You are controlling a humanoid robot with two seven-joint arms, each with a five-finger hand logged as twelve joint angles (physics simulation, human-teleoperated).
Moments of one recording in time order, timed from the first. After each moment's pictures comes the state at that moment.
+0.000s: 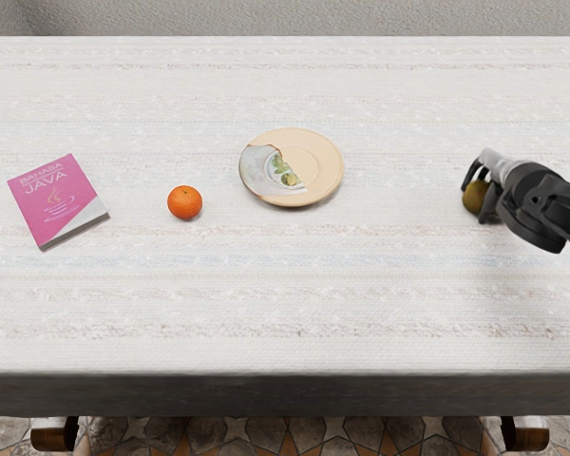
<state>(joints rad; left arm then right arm) -0.02 0.00 0.31 -0.18 0.05 0.05 0.04 1.06 -0.51 0.12 1.00 -1.08 -0.11 -0.58</state>
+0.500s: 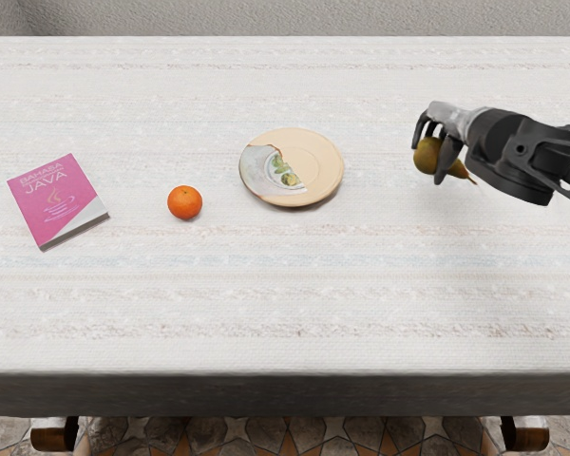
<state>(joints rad) -0.02 0.00 0.31 -0.18 0.05 0.05 0.04 1.25 -0.52 0.12 1.18 -1.05 0.01 -0.61</state>
